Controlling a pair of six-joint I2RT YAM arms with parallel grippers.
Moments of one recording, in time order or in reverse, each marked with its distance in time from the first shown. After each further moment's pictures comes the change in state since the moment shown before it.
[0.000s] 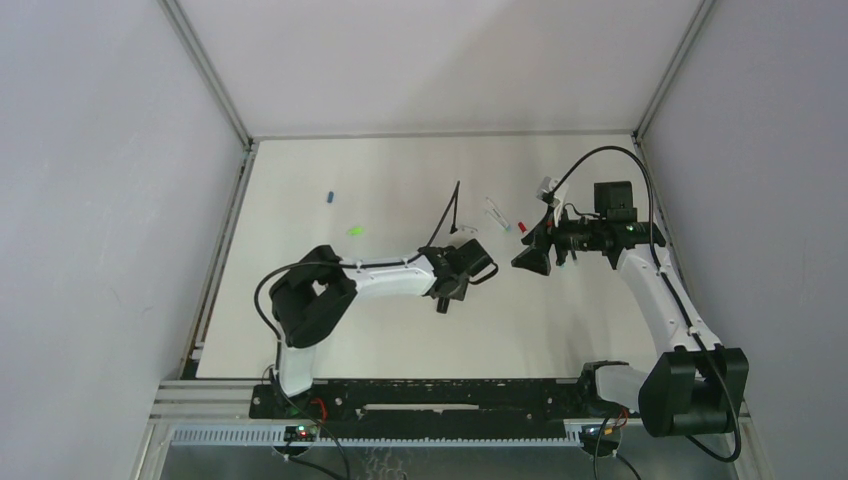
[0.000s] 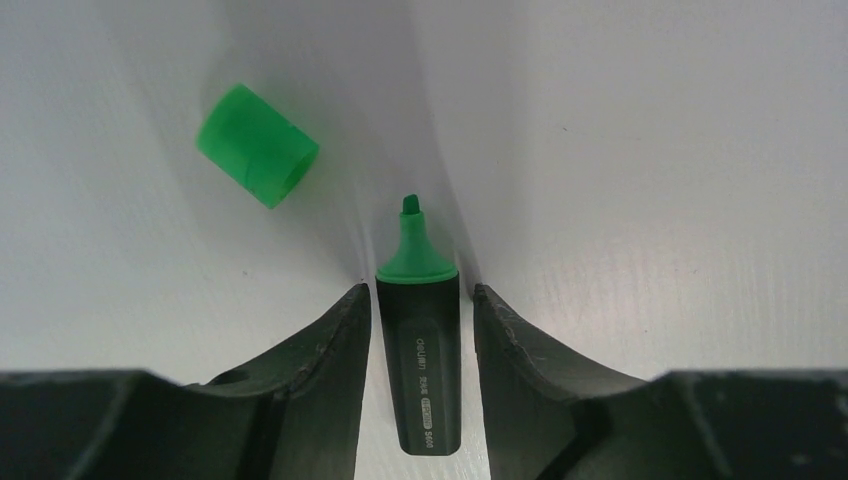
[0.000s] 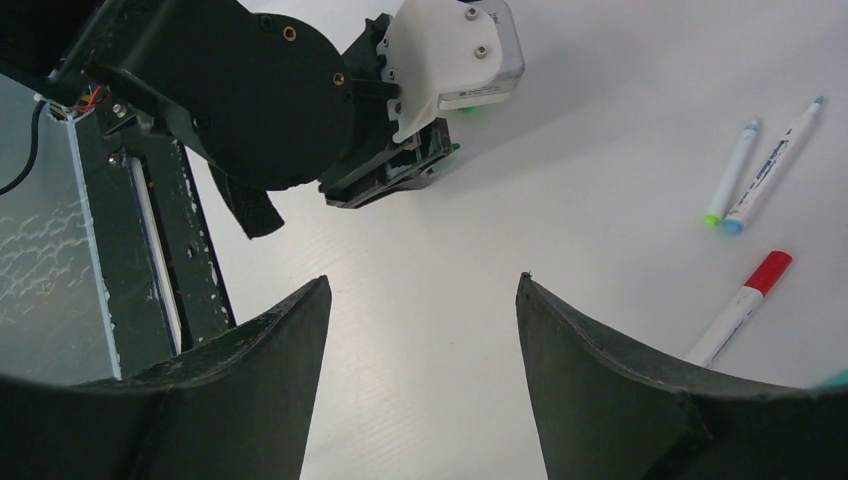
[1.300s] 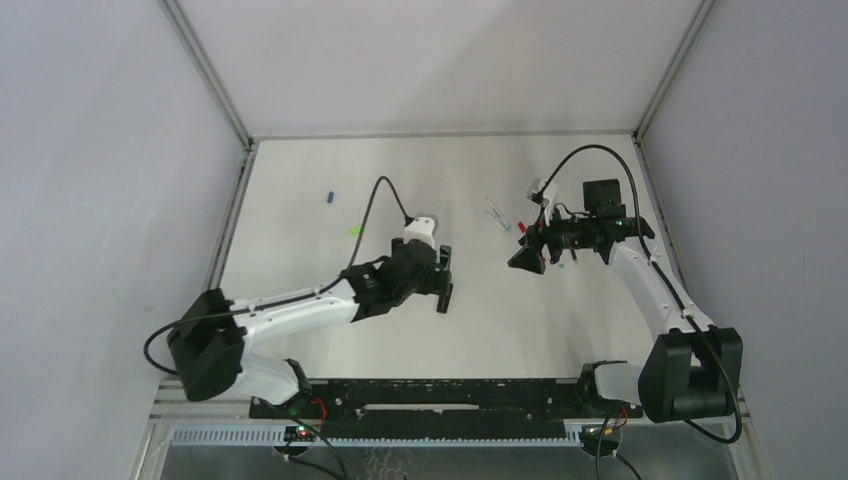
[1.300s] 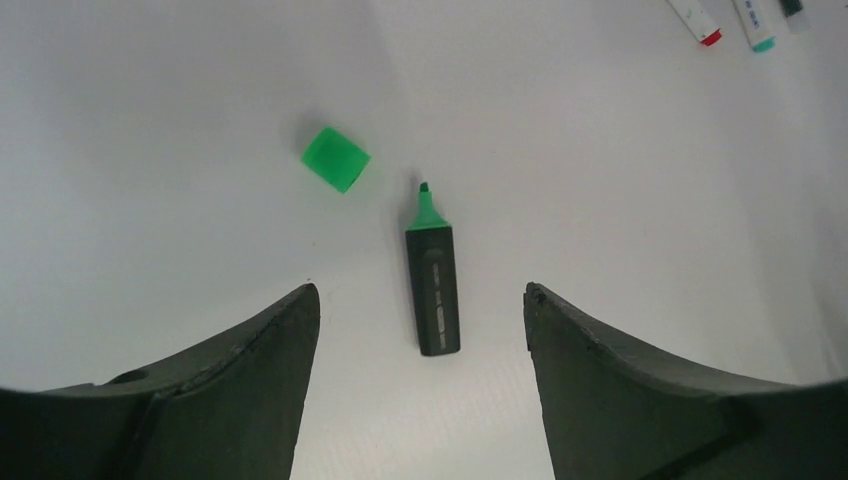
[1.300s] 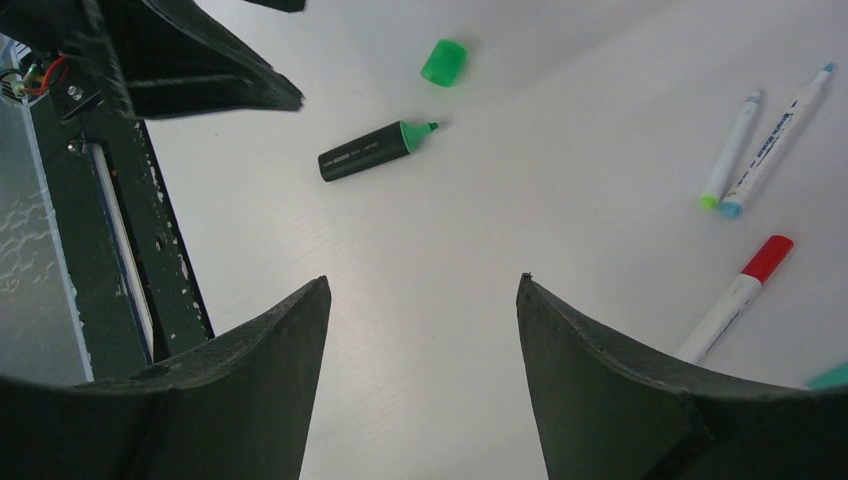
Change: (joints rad) left arm 0.035 -0.595 -0.447 0.331 0.043 0.053; right arm 0.039 0.072 0.000 0.035 0.074 0.000
